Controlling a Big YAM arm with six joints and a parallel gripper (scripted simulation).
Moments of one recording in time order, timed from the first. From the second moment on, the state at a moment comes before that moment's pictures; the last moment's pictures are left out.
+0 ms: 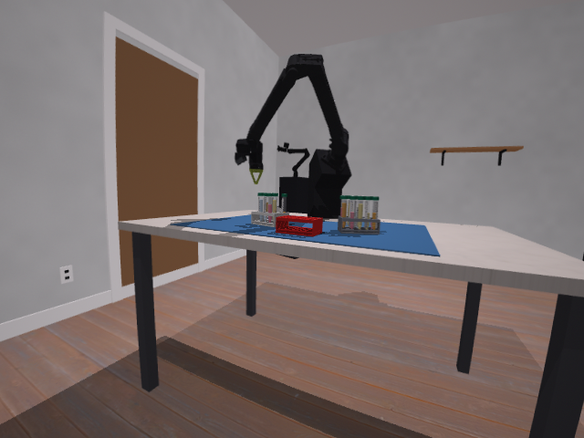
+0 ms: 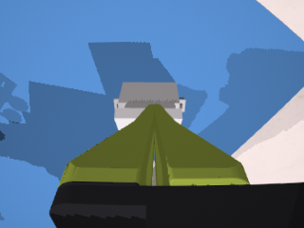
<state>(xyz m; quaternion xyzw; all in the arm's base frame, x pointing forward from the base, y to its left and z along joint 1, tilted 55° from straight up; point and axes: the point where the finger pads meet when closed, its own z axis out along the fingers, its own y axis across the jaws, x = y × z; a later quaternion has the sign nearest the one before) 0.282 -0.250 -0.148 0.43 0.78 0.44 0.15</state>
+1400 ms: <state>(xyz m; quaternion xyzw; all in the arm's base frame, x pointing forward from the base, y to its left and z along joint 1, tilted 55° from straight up) 0.233 -0.143 -0.140 0.43 0.78 0.44 0.15</state>
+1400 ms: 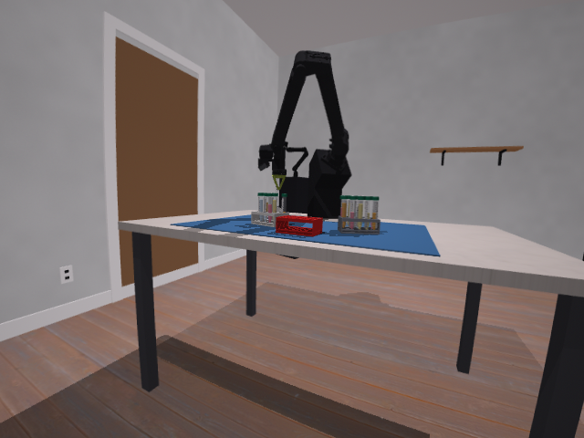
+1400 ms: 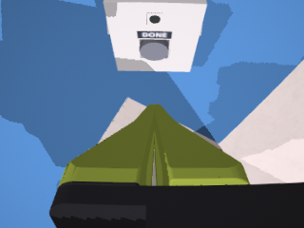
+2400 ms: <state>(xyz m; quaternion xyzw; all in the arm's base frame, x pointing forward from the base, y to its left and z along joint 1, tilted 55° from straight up) 0.269 -0.116 -0.173 0.43 0.78 0.44 0.15</state>
